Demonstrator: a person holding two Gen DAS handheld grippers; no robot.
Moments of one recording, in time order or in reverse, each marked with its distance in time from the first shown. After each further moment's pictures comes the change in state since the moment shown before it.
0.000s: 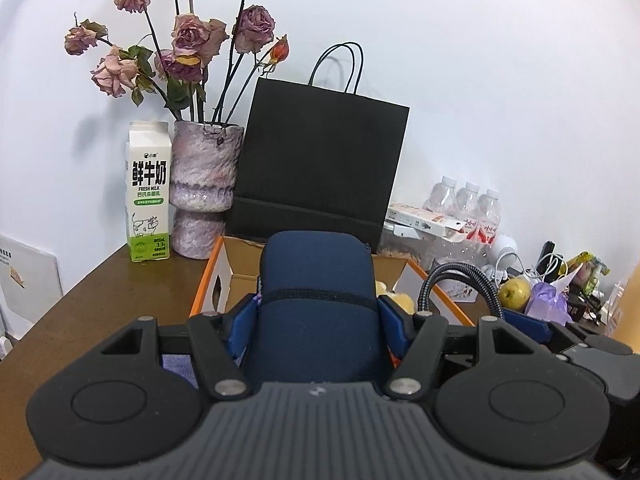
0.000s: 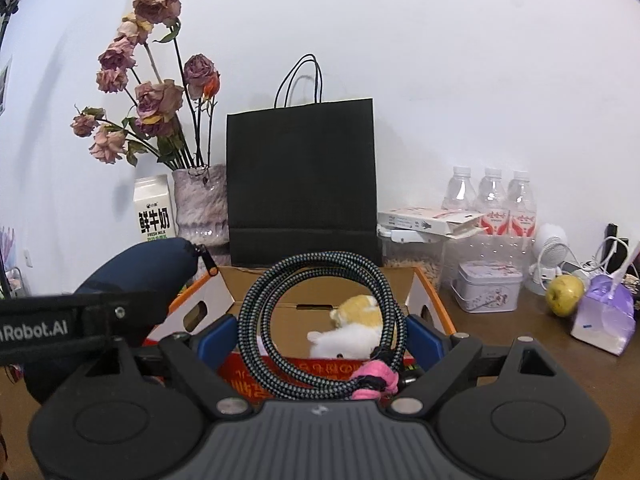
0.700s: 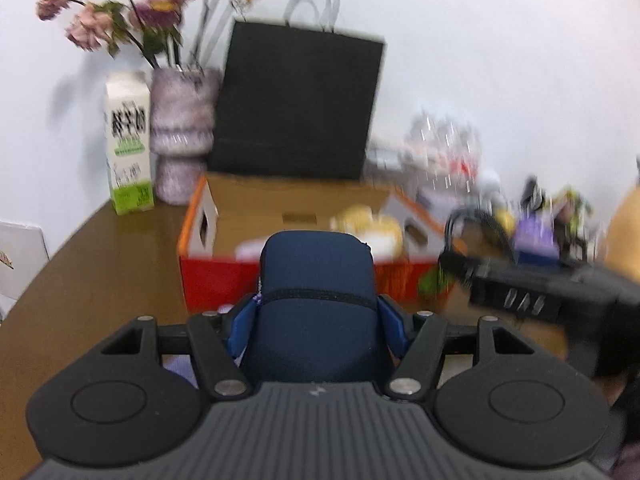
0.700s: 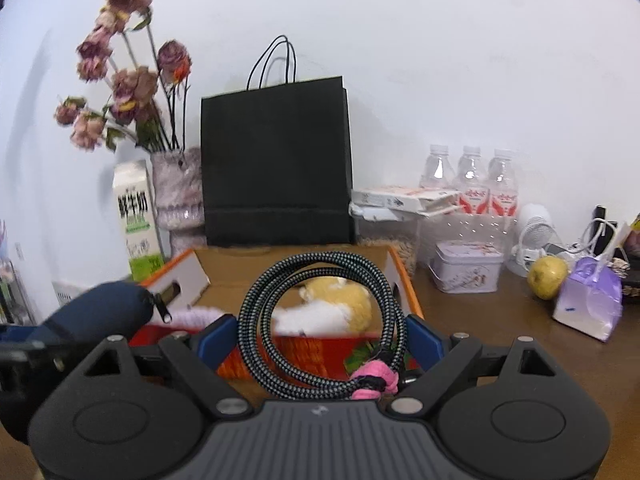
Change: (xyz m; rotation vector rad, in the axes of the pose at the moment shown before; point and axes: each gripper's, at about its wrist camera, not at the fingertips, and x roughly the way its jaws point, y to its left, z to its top) left arm -0.002 0.001 -0.040 0.088 0.190 -0.057; right arm -0.005 -0.033 -0.015 -0.003 0.055 -0.031
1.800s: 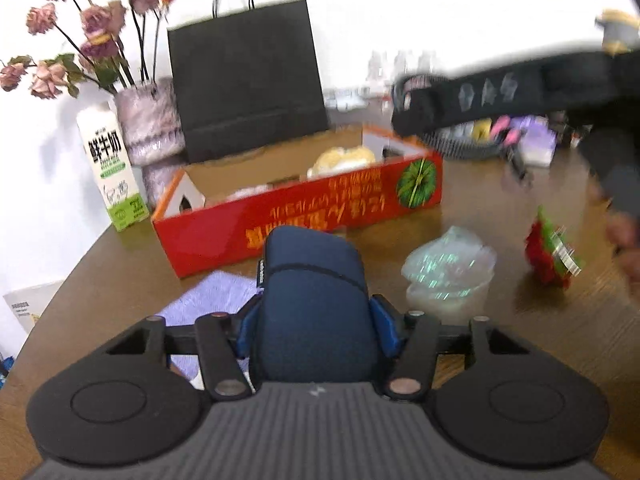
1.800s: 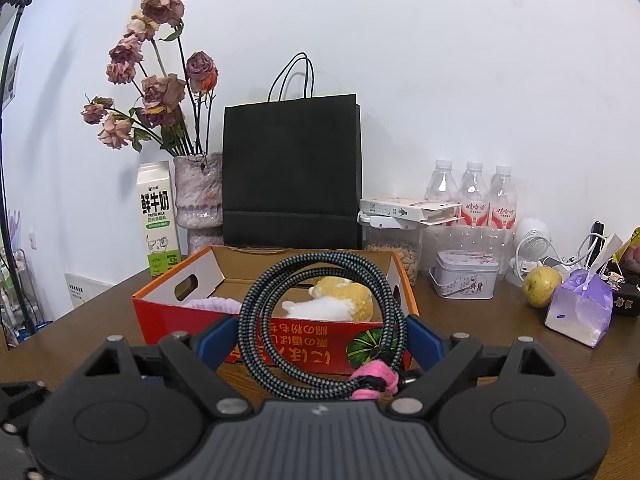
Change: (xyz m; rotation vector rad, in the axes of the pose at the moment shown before) left arm -0.007 -0.052 -0.068 0.265 -0.026 0.093; right arm -0.036 0.000 -0.009 -0.033 -0.042 0.034
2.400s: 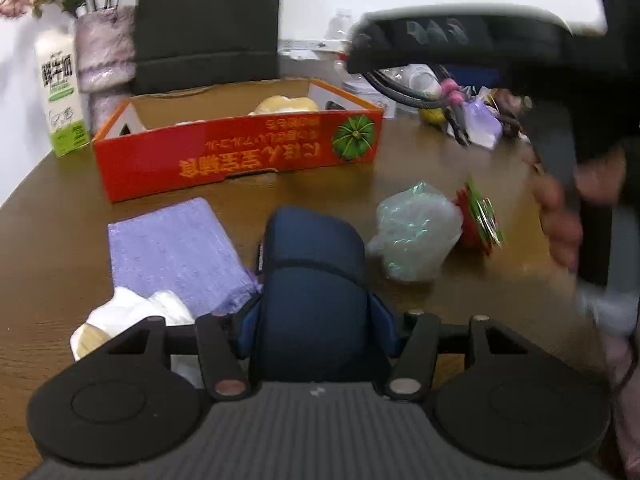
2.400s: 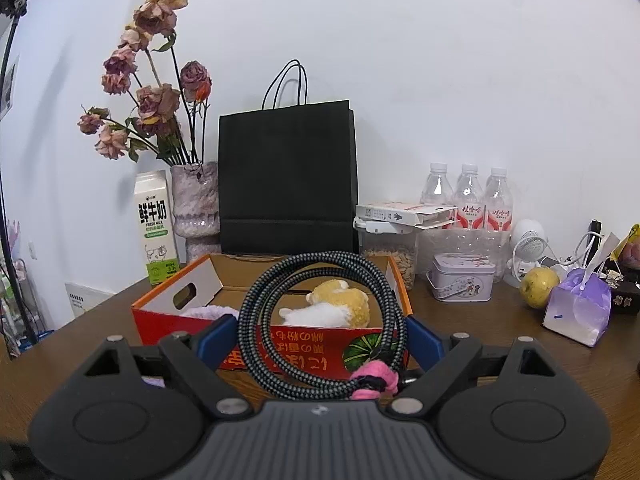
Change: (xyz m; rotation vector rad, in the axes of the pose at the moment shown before) left arm -0.002 -0.012 -0.011 -0.087 0.156 -0.203; right arm -0.003 -0.006 0.002 0.026 -0.015 0.002
